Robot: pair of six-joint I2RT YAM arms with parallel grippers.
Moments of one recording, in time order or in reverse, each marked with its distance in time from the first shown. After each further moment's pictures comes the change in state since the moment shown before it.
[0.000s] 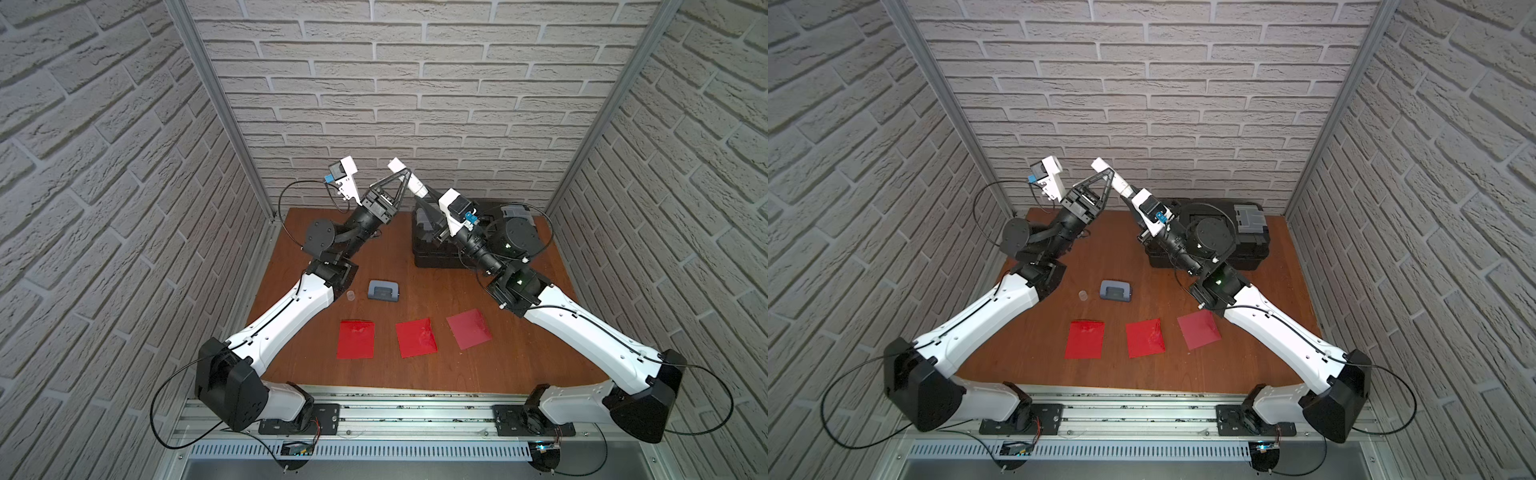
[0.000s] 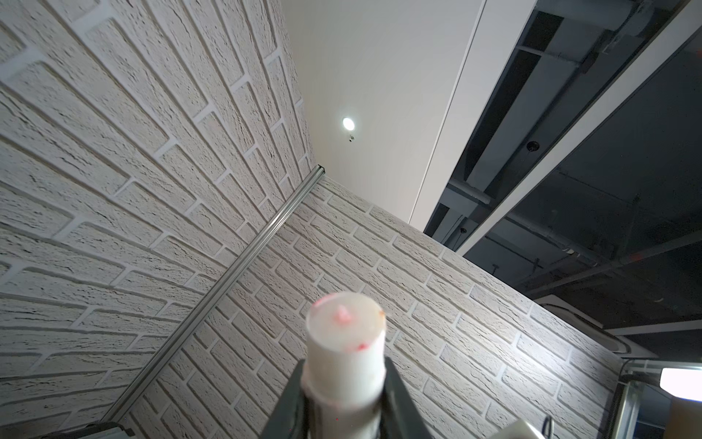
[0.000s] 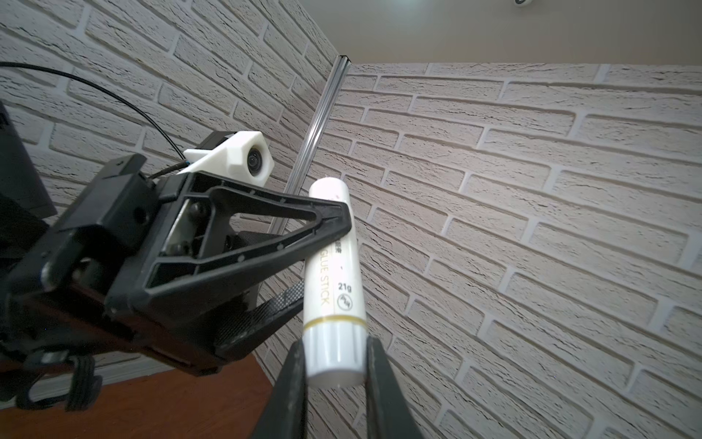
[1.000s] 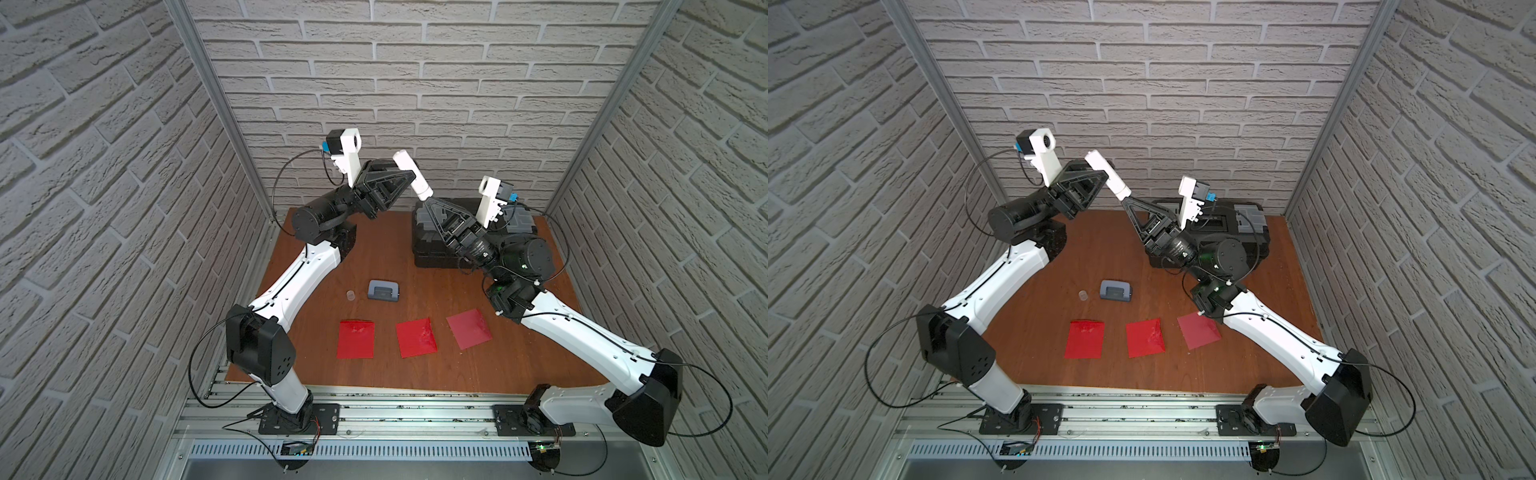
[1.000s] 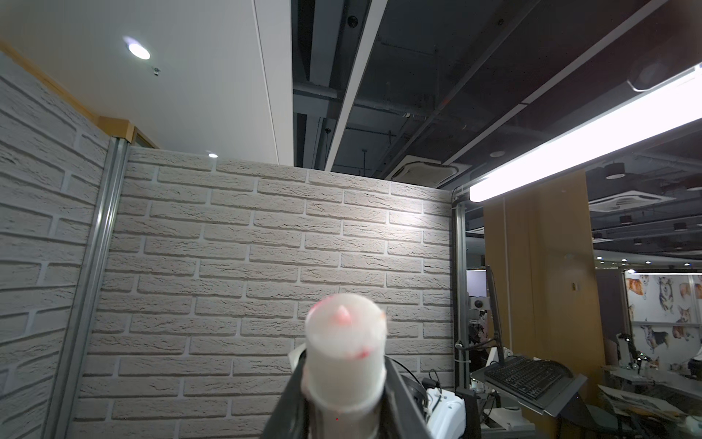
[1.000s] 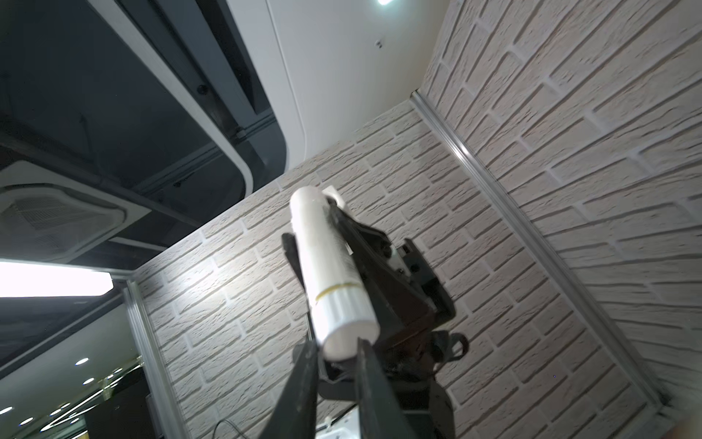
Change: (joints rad) left arm 0.144 0.256 0.349 0.444 0.578 -0.164; right arm -0.012 -0.027 -0.139 0.429 -0.263 1.358
